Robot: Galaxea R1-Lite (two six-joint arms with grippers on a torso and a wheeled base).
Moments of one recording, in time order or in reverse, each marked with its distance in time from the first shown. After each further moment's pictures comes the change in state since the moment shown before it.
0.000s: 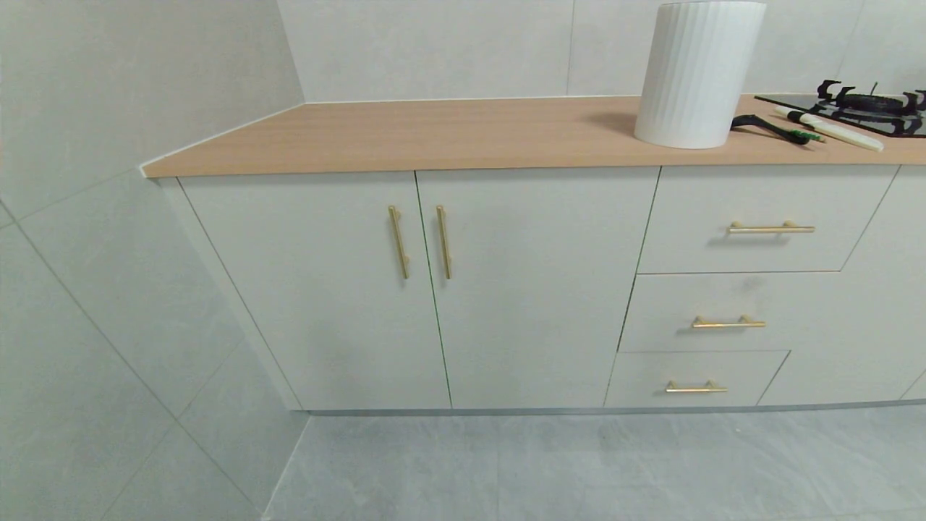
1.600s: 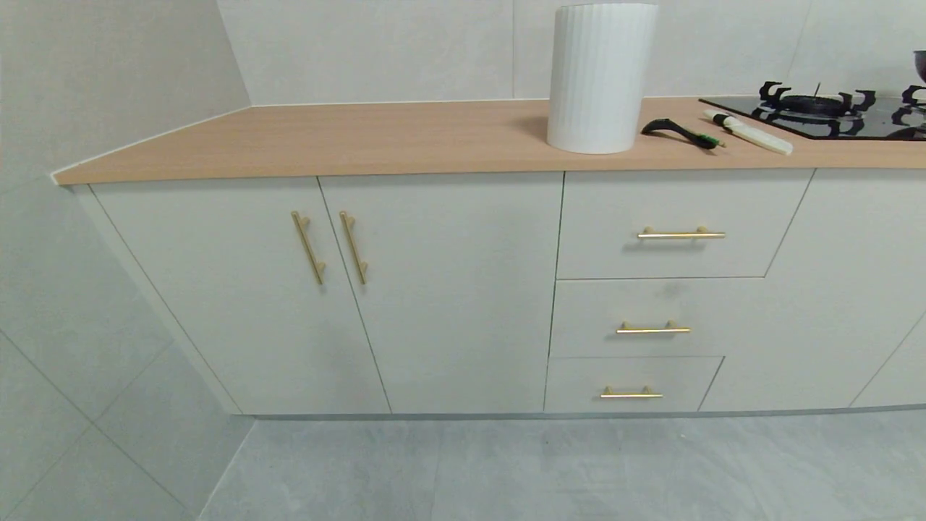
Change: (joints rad) left arm 0.000 0.000 0.000 0.000 0.000 -0.002; right arm 0.000 0.001 0.000 0.001 0.002 0.005
